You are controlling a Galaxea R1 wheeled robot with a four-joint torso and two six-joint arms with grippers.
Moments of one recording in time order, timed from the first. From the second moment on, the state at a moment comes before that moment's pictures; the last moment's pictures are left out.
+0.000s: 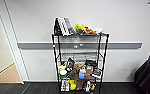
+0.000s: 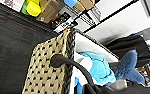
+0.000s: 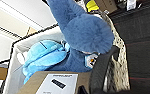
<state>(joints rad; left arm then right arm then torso) 0.87 2.40 -1.67 -0.39 0.02 -0.08 -0.91 2.53 -1.83 0.06 -0.10 0.22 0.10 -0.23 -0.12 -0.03</state>
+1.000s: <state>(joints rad) 0.91 2.33 -1.52 -0.39 -0.10 -0.08 -0.91 2.46 -1.71 0.06 -0.07 0.22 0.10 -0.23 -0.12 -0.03</state>
